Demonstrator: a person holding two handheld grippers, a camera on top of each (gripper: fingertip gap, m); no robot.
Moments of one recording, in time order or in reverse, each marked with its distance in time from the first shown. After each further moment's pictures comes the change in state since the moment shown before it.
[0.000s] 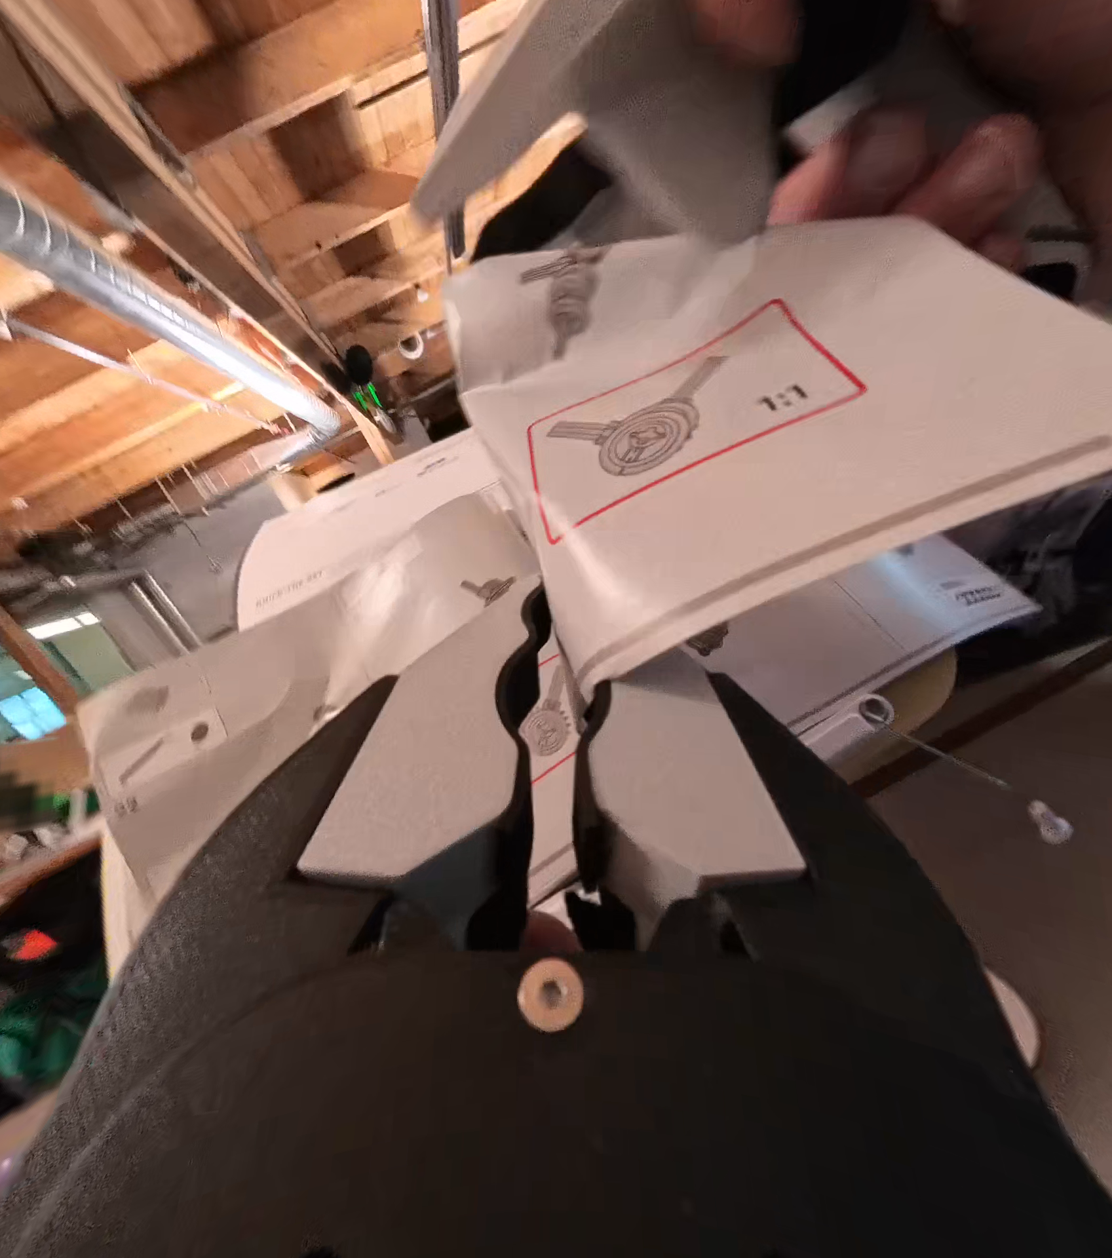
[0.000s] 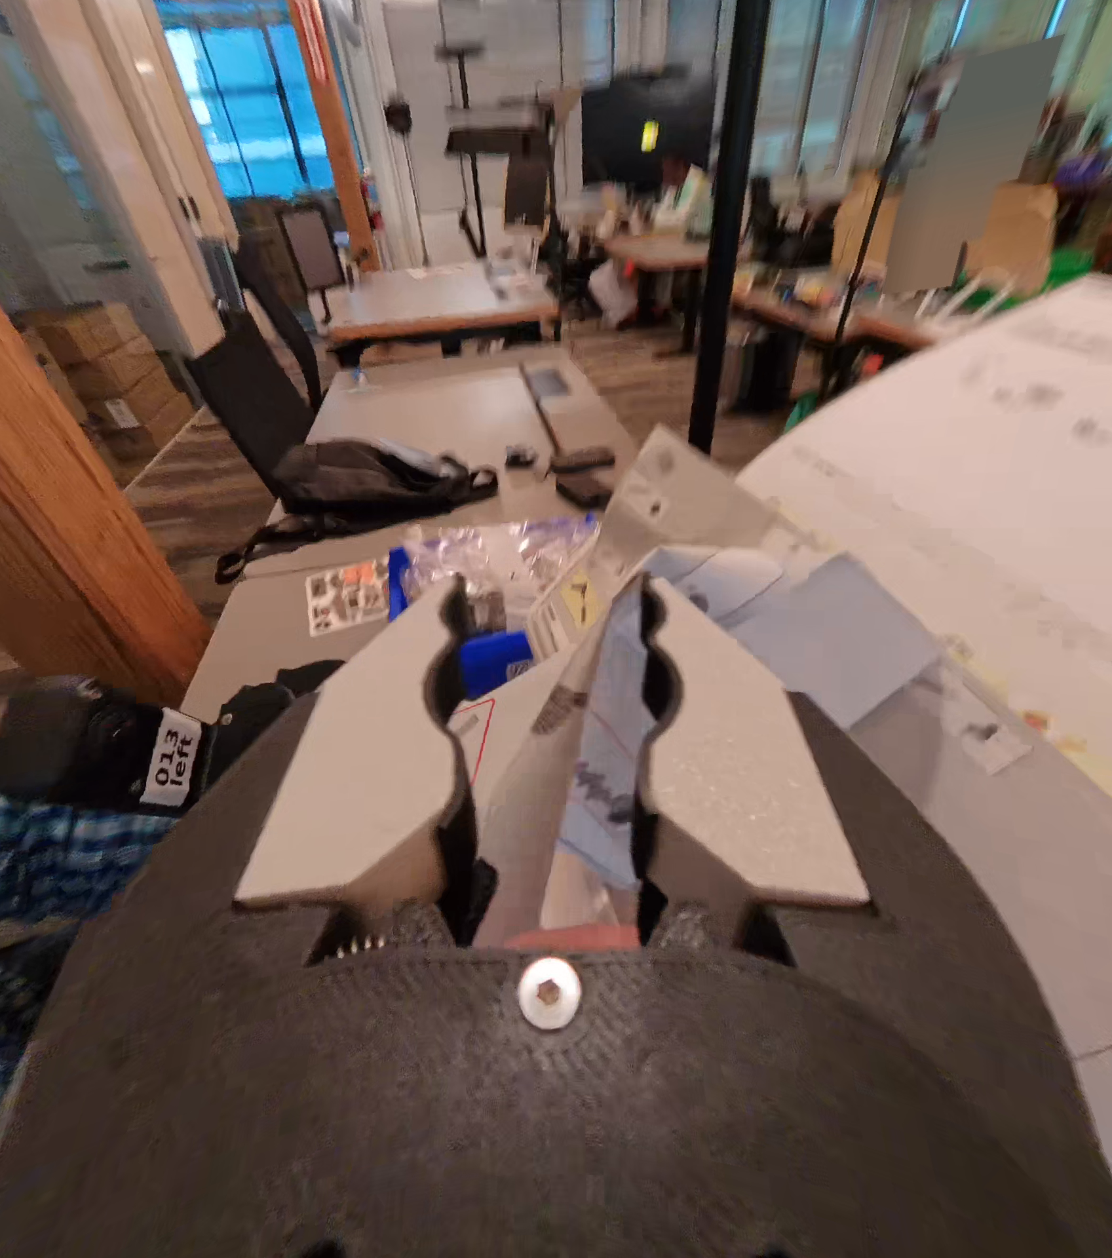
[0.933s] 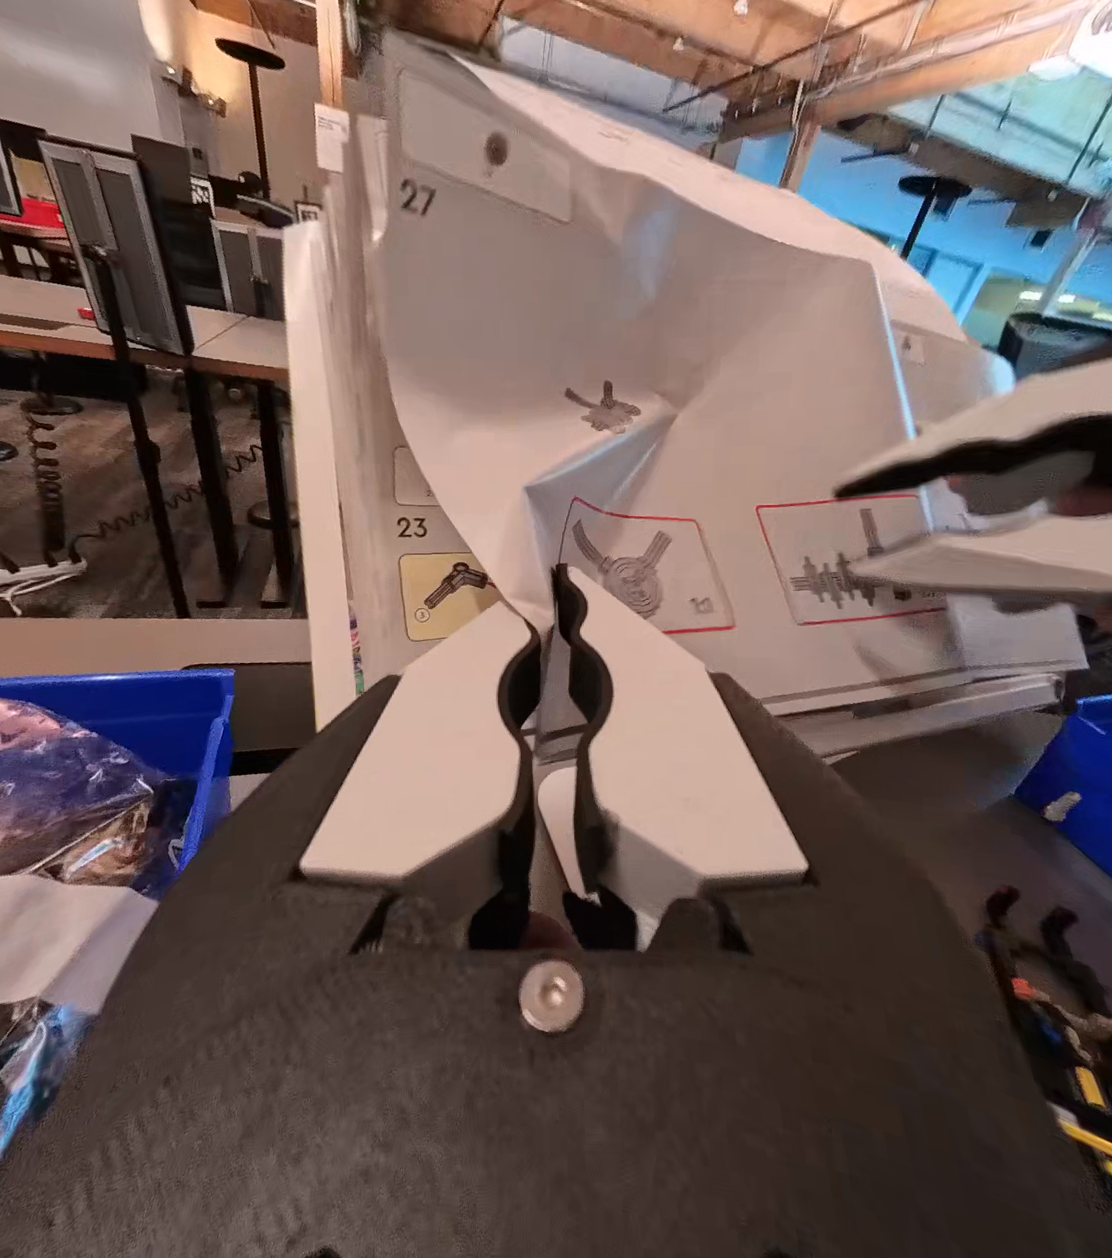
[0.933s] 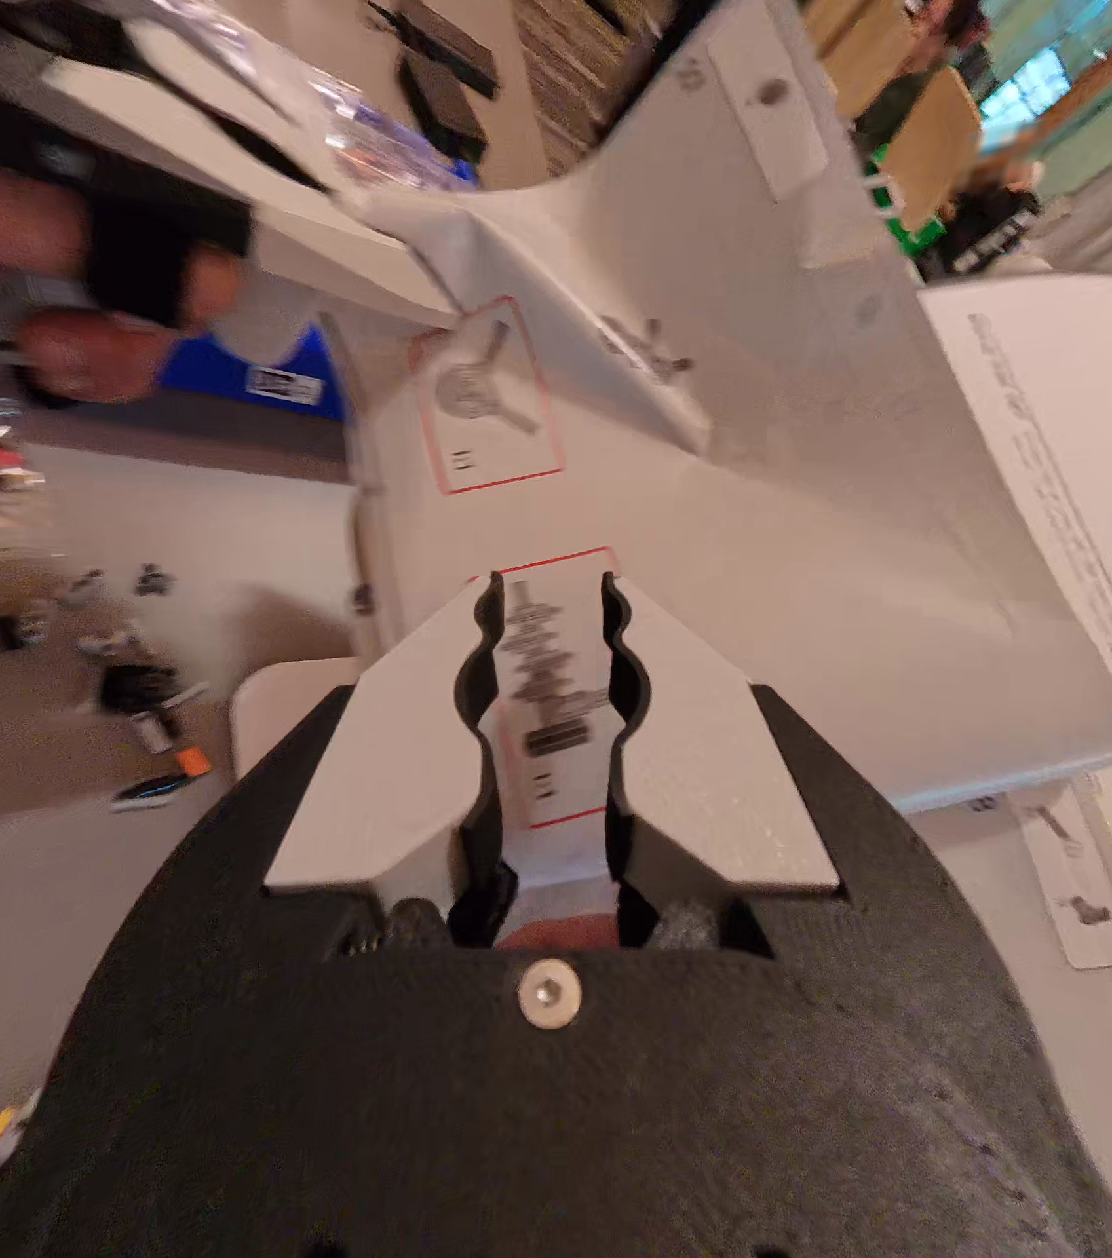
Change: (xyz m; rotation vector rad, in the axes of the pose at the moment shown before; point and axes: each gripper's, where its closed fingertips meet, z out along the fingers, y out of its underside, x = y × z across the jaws) left arm -0.134 0.138 -0.035 -0.268 0.002 -0.651; right arm 0.023 0.124 0.111 -0.455 0.238 -0.607
